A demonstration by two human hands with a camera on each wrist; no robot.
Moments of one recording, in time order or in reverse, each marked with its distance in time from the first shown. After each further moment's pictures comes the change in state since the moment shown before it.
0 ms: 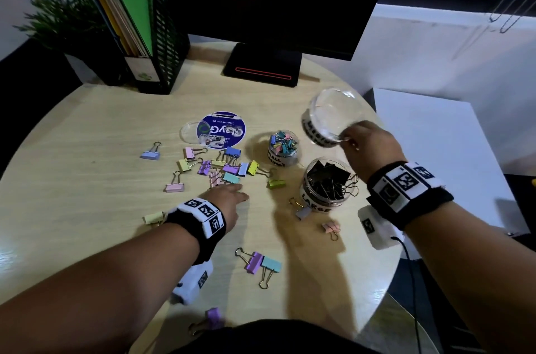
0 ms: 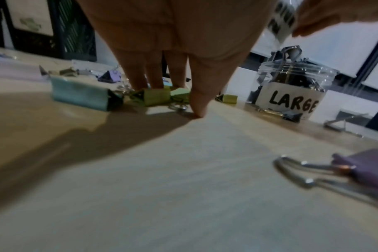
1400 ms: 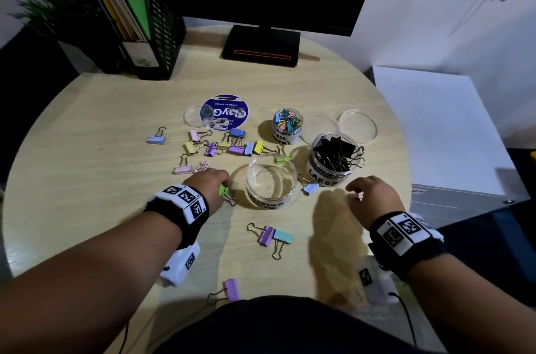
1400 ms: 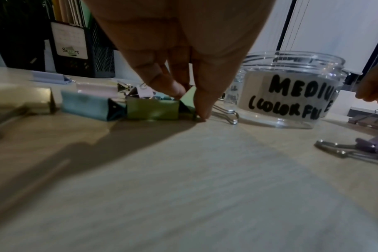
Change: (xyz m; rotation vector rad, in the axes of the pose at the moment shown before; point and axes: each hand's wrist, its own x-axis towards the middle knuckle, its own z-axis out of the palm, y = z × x) left_hand -0.031 -0.035 0.009 -0.147 0.207 -0.078; right_hand -0.114 0.009 0.048 -0.031 -0.371 0.399
